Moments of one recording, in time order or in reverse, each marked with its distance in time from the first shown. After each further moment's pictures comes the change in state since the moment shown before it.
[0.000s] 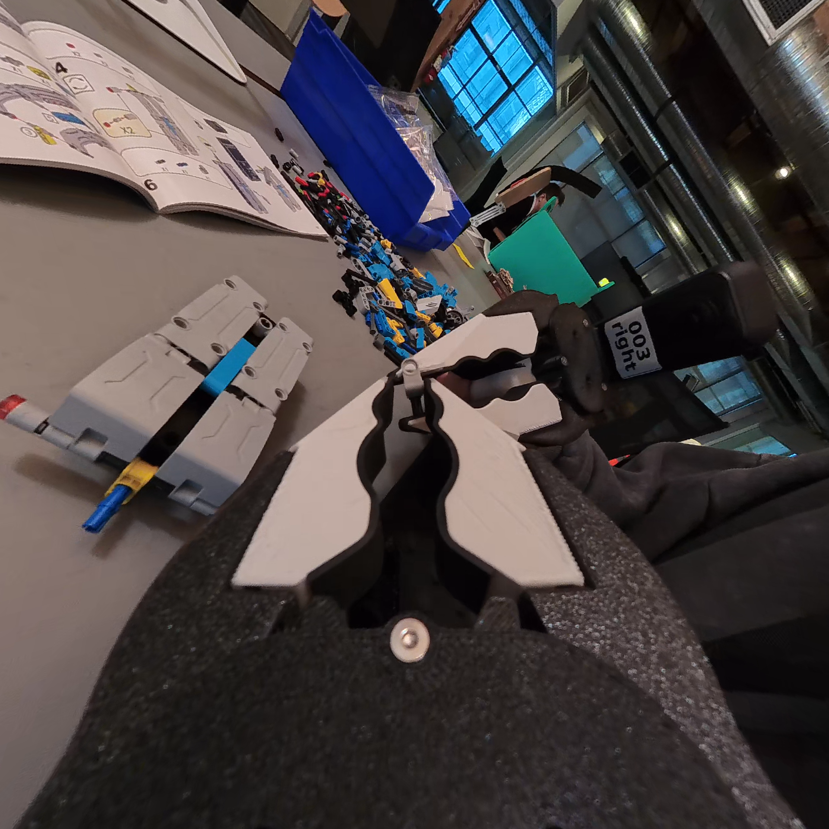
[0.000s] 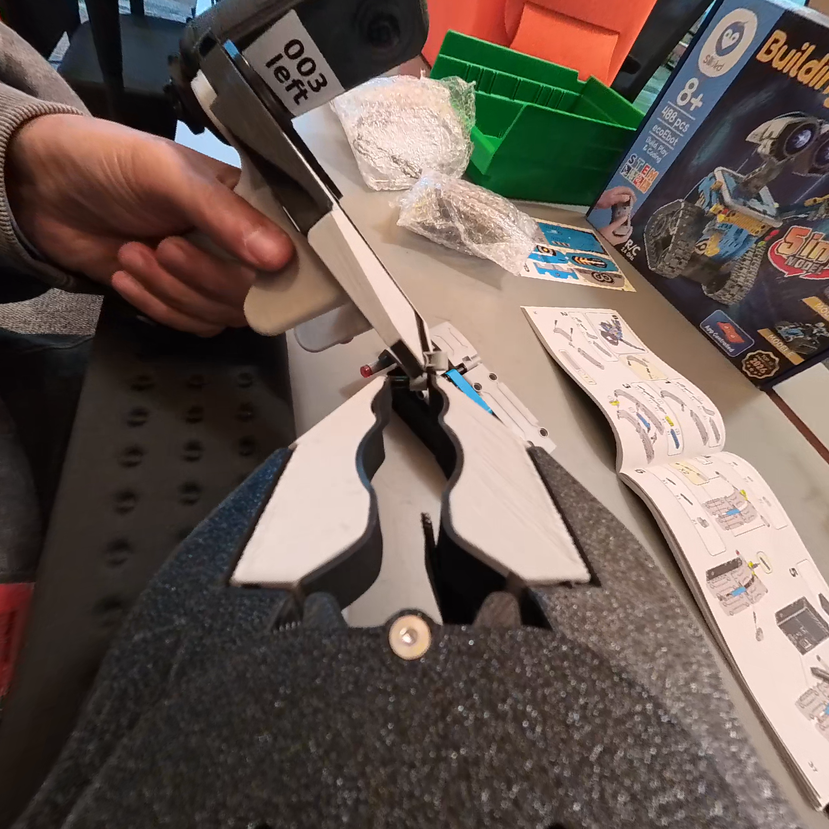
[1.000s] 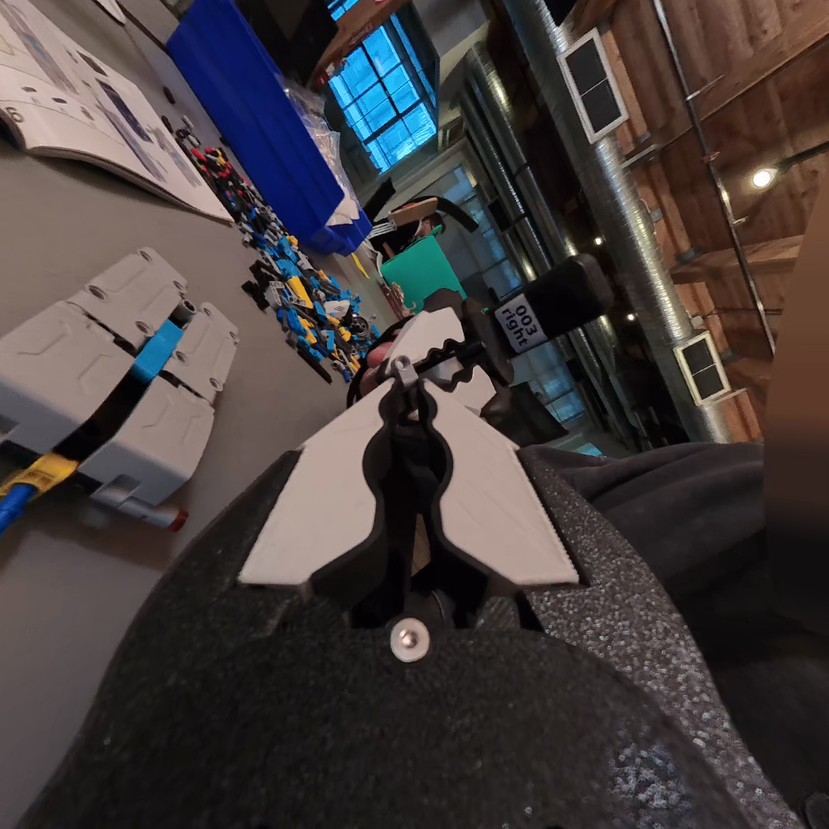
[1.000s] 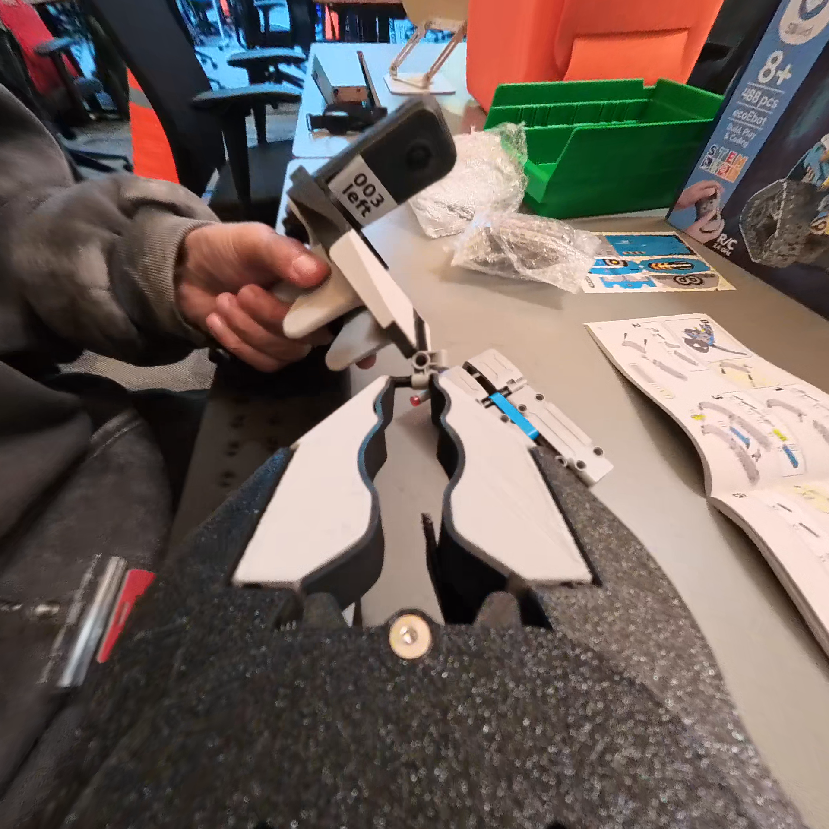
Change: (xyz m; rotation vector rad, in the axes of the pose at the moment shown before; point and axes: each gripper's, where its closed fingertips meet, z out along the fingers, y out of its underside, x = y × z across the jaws) left arm 0.020 -0.006 -0.014 0.023 0.267 -0.197; right arm -0.008 -0.018 -0.009 0.090 -0.195 0.187
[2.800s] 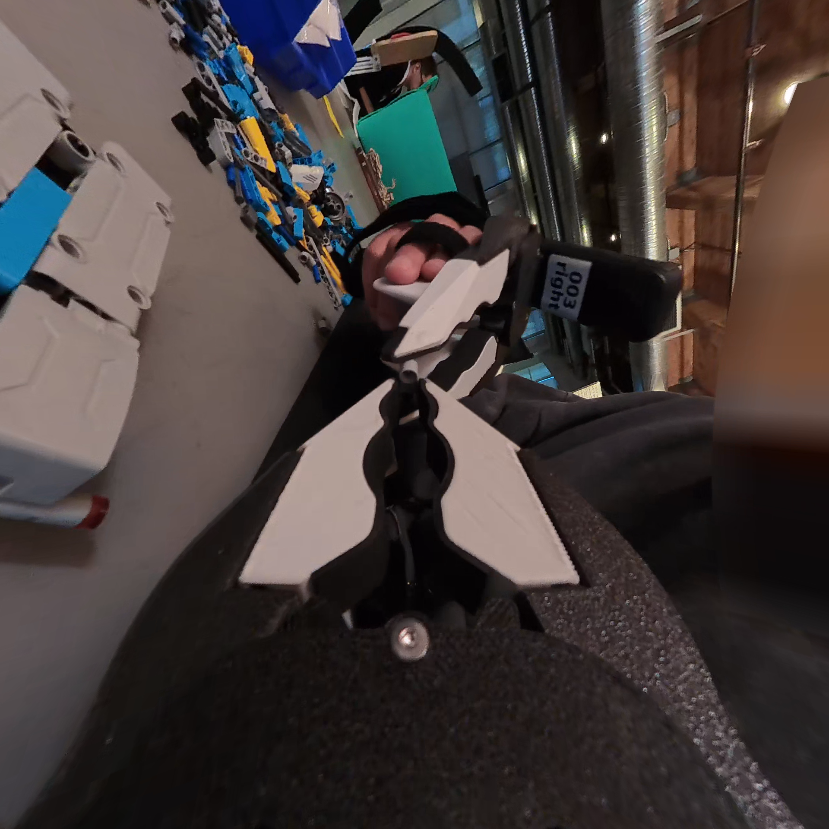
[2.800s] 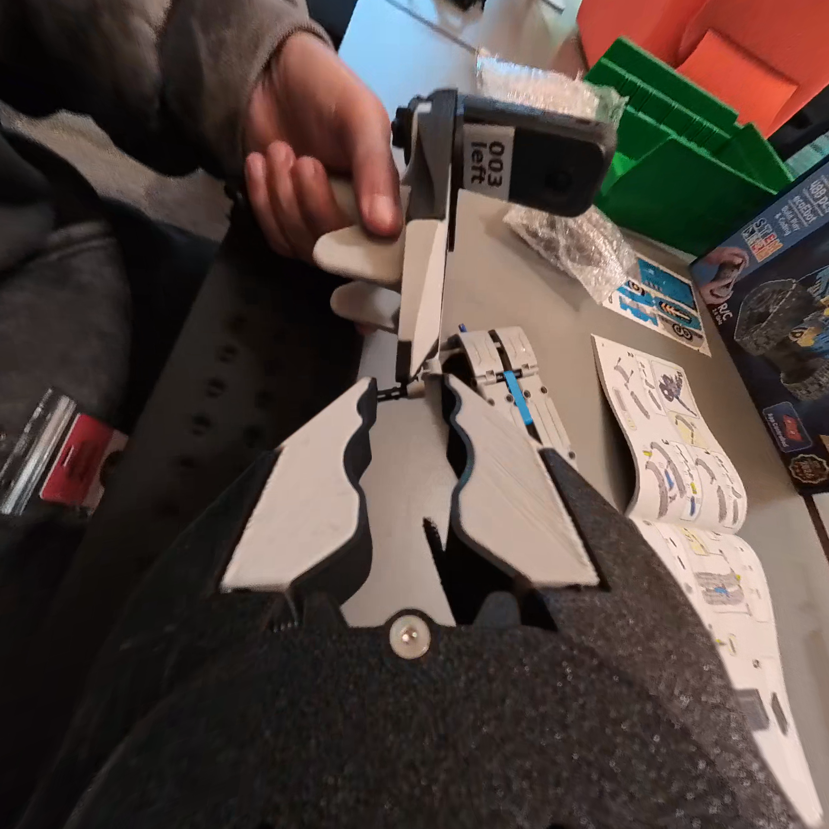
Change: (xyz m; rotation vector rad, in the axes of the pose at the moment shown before) left arm -0.001 0.042 0.018 -0.280 0.042 -0.162; right arm -0.019 0.023 -0.015 -0.189 -0.060 -0.409
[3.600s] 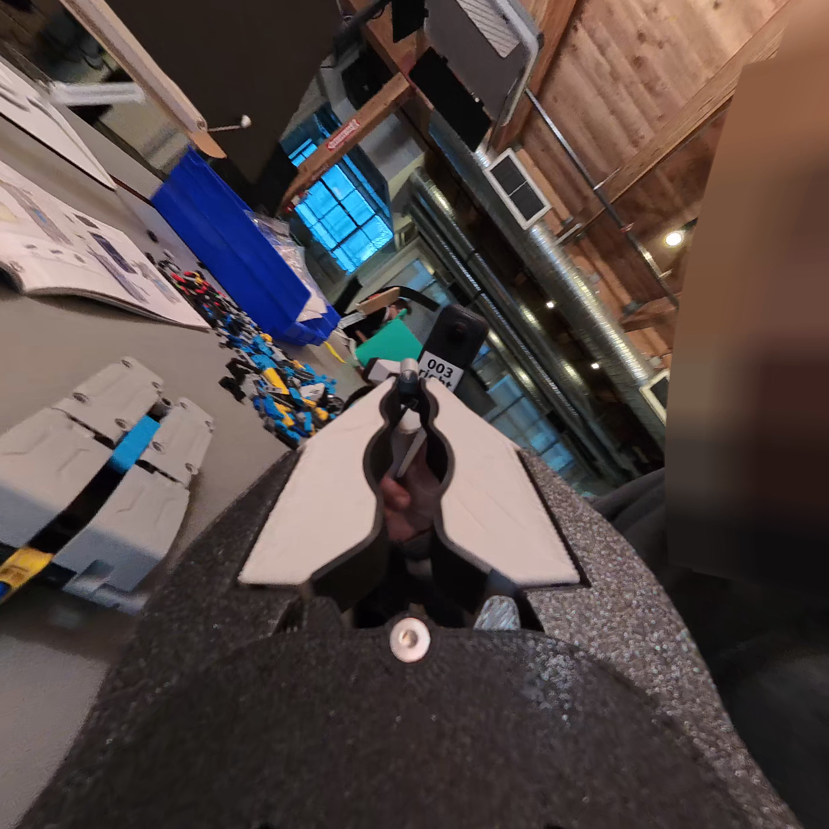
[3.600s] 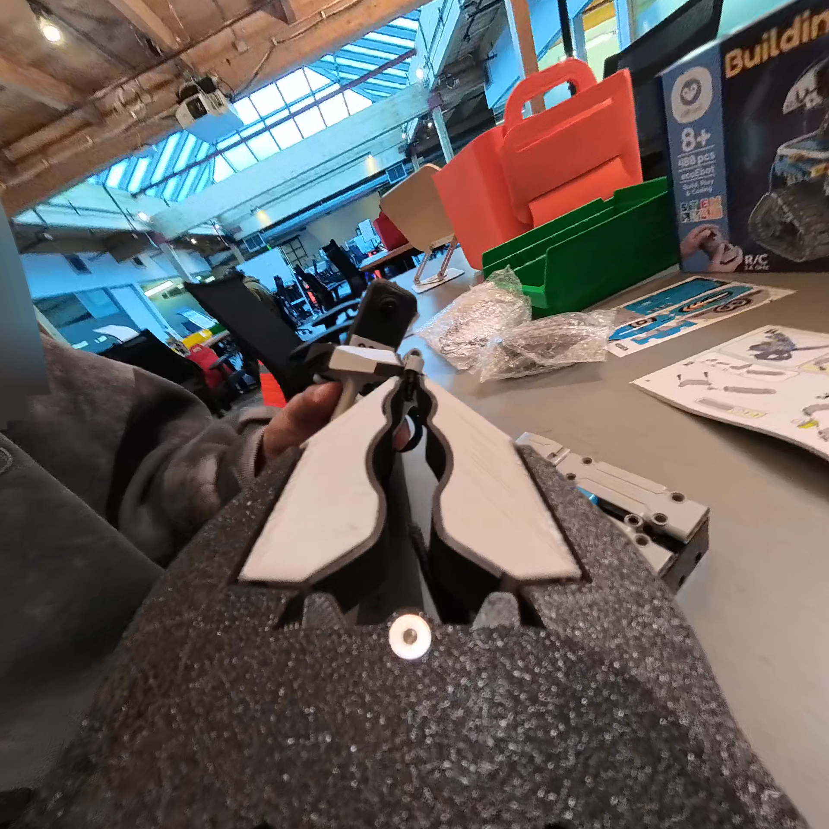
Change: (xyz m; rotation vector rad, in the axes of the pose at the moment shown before) left arm 0.034 -0.057 -0.040 0.476 0.067 0.280; right arm 0.057 -0.048 -0.004 0.627 0.027 0.796
